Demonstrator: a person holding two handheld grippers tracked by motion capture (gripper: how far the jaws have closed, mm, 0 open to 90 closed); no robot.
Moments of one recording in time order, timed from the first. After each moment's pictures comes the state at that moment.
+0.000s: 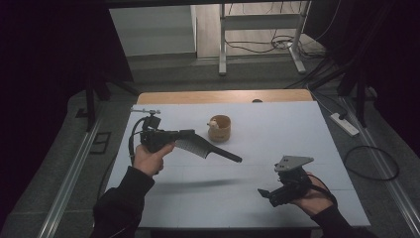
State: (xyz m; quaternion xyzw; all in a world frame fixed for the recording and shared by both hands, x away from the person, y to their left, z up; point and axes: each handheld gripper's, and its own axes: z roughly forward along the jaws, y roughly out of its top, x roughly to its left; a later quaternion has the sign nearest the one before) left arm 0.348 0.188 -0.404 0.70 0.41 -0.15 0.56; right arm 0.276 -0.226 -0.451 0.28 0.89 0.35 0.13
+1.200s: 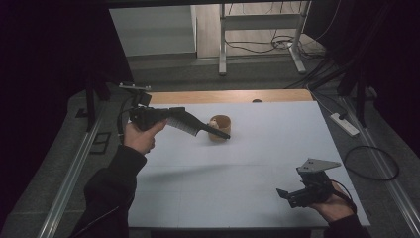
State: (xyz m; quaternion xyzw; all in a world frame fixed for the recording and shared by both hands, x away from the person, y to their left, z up) left arm 0.375 0.208 -0.351 0.72 0.43 -0.07 0.54; right arm 0.266 -0.276 -0.452 0.35 0.86 0.35 0.14
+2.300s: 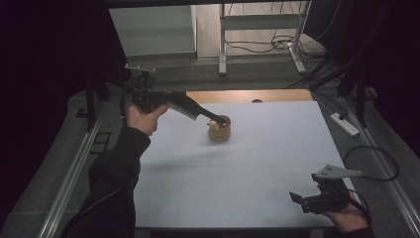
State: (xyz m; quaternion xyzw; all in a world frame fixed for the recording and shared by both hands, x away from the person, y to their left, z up) left arm 0.406 0.201 -0.324 0.72 0.45 -0.03 0.52; right arm 0.246 -0.306 -0.450 0.41 0.83 0.36 0.15
